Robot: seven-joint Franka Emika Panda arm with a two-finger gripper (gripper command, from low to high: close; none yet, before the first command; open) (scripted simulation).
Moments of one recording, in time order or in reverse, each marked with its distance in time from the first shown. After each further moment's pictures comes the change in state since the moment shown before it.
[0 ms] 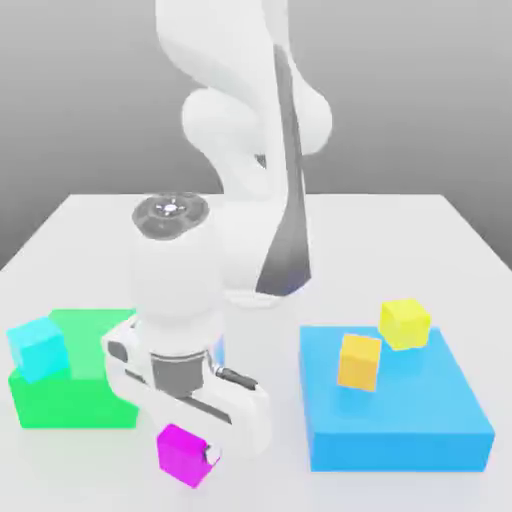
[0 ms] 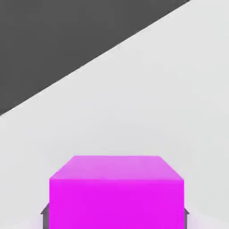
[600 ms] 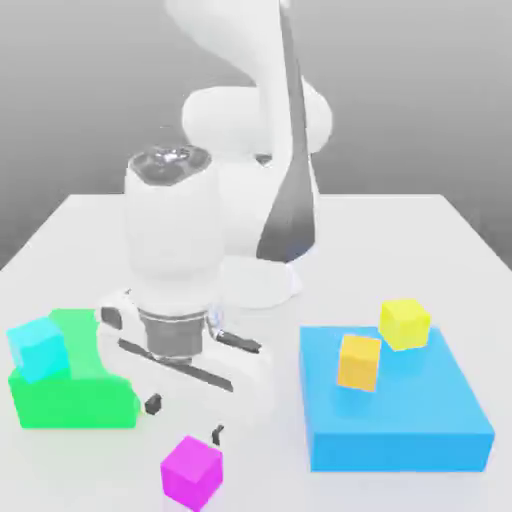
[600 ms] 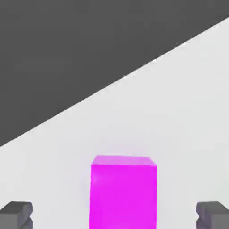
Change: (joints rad) arm 0.018 0.080 0.023 0.012 -0.018 0.072 -0.061
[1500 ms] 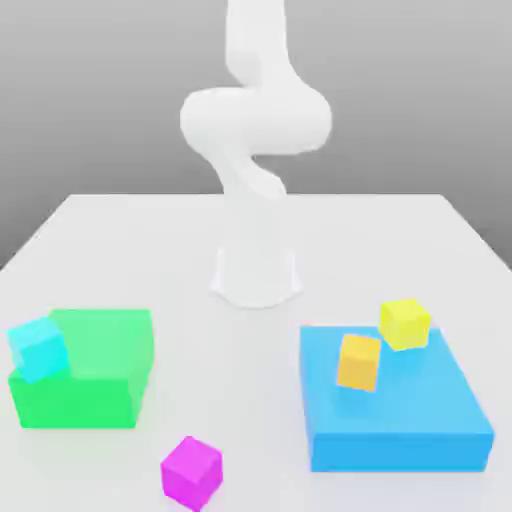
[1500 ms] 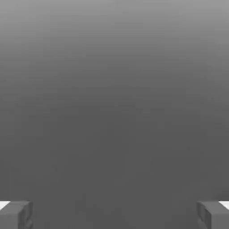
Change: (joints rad) arm 0.155 -0.983 -0.006 0.181 0.005 -0.441 -0.336
